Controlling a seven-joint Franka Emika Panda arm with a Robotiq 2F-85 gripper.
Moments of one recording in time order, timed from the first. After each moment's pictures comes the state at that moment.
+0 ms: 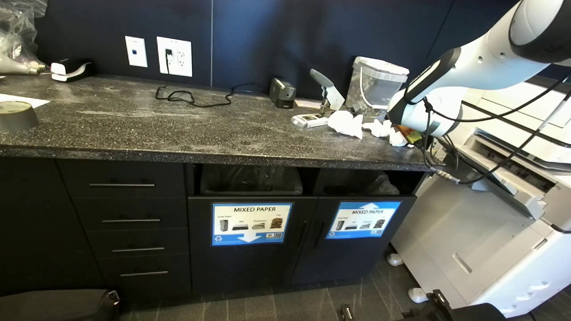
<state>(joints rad) -0.19 0.73 -0.18 -1.67 0.25 3.09 0.68</state>
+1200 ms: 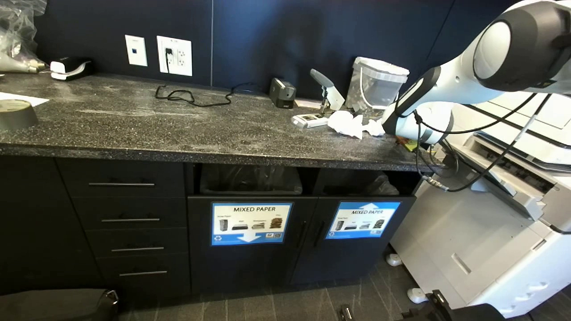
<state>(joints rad) -0.12 0.86 -0.30 -1.56 0.26 3.08 0.64</state>
